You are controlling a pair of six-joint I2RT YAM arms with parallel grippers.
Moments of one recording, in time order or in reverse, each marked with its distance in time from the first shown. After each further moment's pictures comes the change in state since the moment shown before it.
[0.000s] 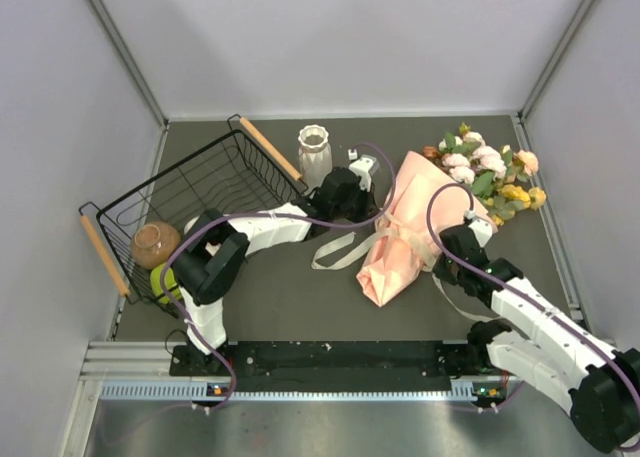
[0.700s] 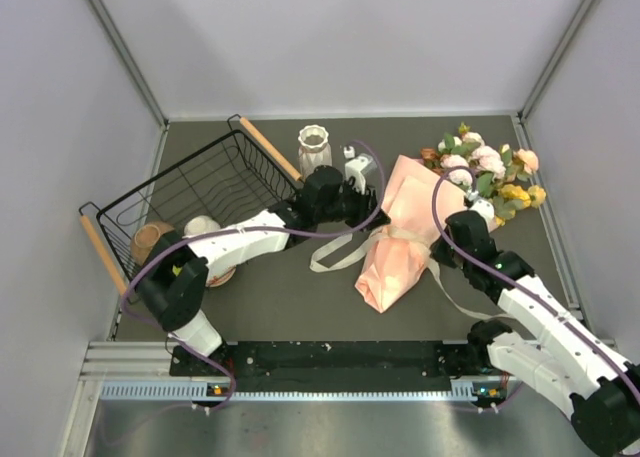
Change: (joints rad) left arm 0.005 -0.222 -0.063 -0.080 0.209 -0.029; right arm -0.007 -0.042 0.111 0.021 -0.046 -0.085
